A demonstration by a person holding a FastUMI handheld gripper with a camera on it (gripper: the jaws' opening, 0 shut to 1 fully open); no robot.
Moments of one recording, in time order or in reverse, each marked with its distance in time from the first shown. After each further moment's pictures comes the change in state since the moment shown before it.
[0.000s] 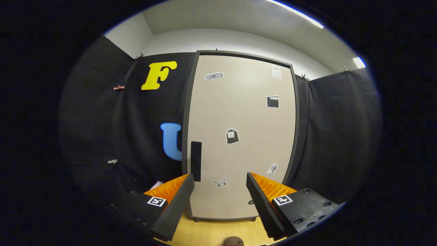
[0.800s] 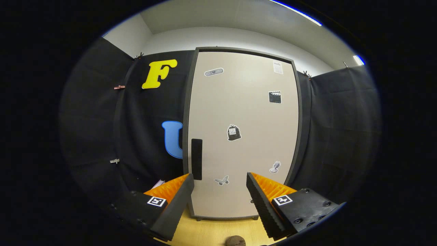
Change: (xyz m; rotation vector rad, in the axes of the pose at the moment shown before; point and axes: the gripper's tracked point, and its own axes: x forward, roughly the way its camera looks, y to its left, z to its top) arm 0.008 0.006 -0.007 0.010 0.019 0.023
